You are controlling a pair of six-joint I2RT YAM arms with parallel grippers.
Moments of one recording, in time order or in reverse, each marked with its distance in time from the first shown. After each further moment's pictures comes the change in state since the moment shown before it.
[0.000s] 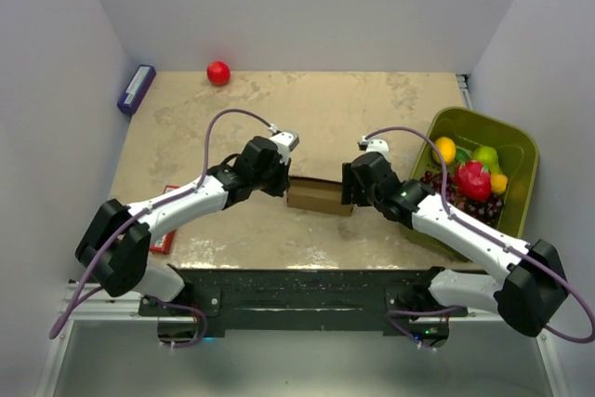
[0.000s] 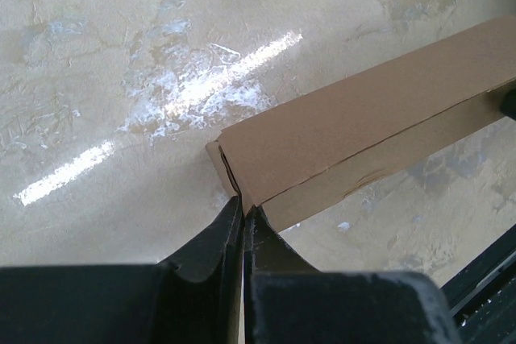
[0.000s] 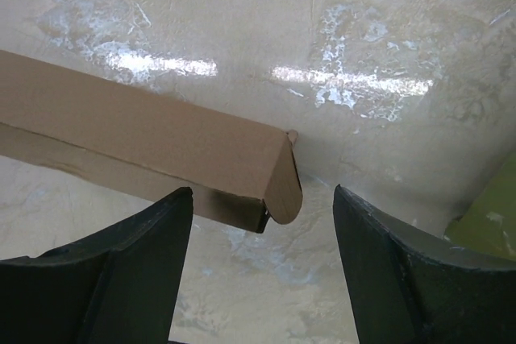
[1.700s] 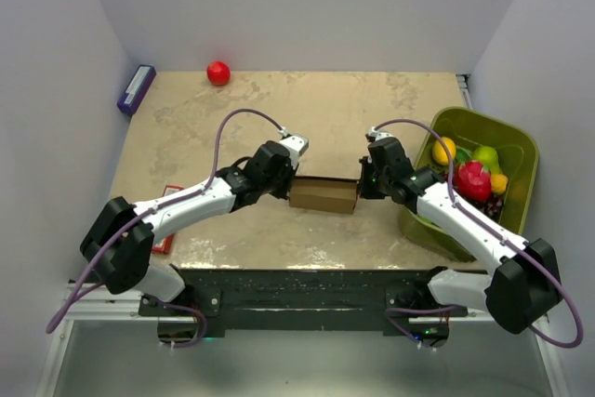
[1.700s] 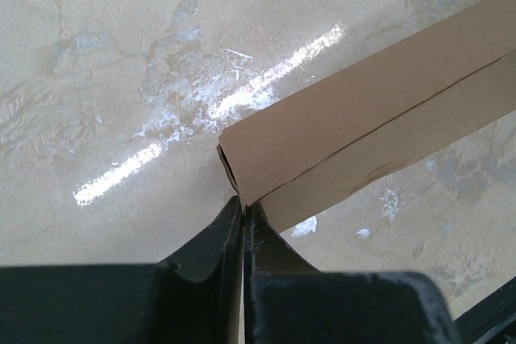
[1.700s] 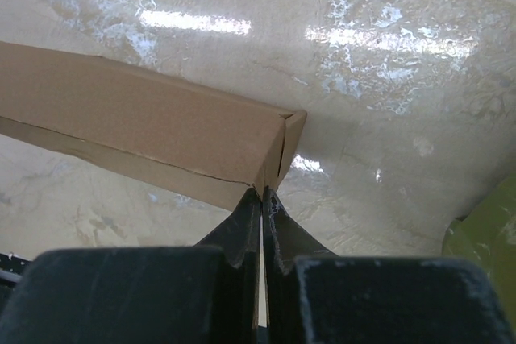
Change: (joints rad) left arm -0.082 0.027 0.039 -0.031 -0.153 0.053; right arm -0.183 0.031 0.063 -0.074 -0.271 -0.069
